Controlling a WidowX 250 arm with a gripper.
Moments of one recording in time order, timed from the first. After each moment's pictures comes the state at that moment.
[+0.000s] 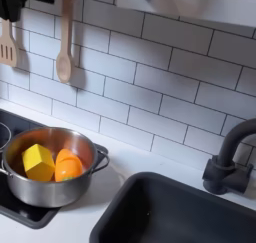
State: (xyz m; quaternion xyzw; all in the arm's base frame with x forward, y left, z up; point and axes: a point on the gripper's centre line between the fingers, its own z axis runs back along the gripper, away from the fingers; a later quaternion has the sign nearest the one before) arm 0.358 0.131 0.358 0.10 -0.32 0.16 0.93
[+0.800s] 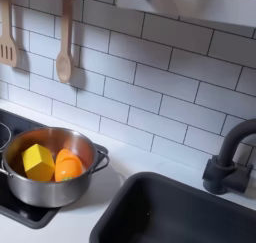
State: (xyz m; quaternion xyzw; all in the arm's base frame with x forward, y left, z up) arm 0.370 0.141 0.382 0.11 -0.36 0.16 0.91
